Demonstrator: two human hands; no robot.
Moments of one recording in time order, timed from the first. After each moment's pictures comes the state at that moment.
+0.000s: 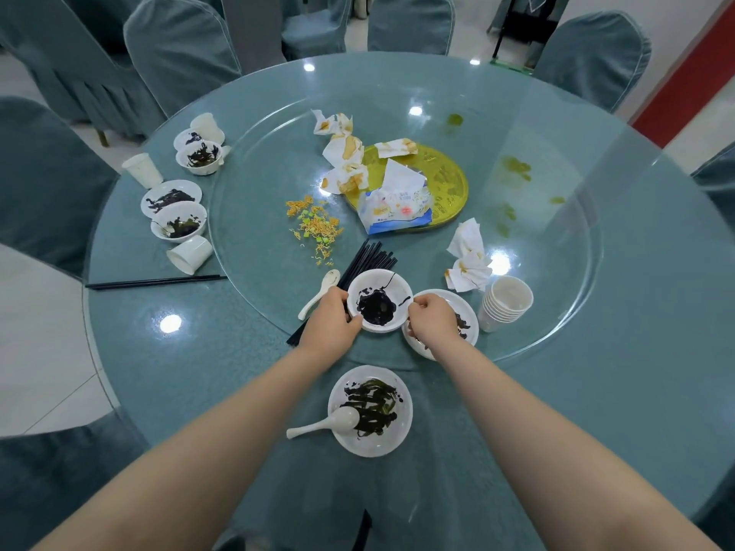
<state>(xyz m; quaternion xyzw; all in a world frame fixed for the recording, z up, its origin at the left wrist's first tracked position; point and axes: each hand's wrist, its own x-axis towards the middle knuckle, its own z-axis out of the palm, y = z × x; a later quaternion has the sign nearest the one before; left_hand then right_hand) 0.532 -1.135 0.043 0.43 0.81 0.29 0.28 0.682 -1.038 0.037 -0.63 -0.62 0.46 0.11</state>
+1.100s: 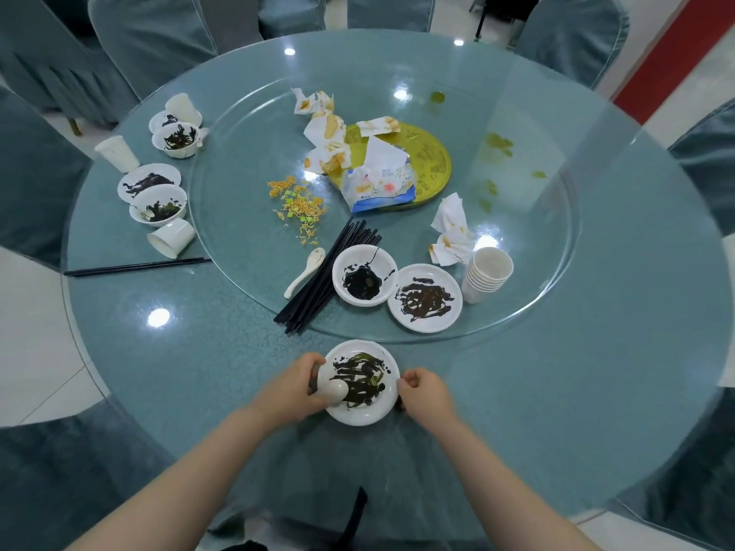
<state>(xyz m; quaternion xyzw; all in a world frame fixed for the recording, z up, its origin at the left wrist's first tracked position) 0.536 -1.253 -0.005 0.49 0.75 0.14 0.43 0.760 -1.161 -0.020 -0.64 -0.61 0.47 0.03</state>
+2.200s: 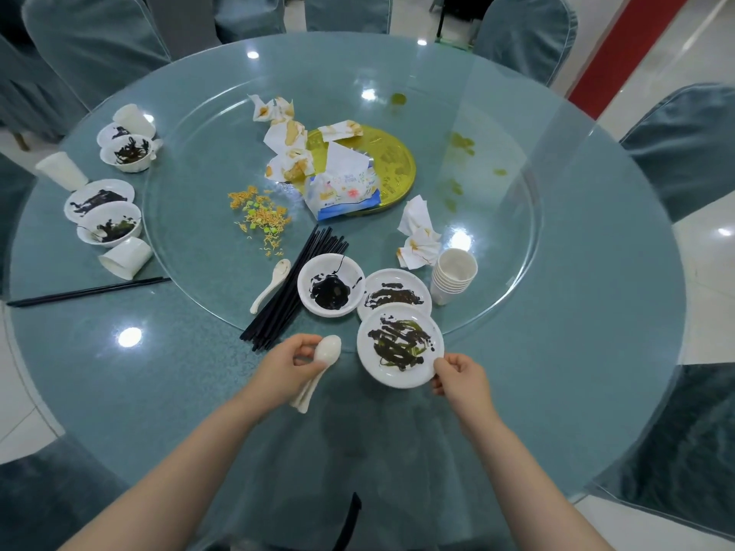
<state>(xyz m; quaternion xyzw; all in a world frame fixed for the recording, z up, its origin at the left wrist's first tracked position) 0.557 -1.202 0.027 0.38 0.73 0.33 0.47 0.823 -1.122 0.021 -0.70 -0.44 0.51 0.24</state>
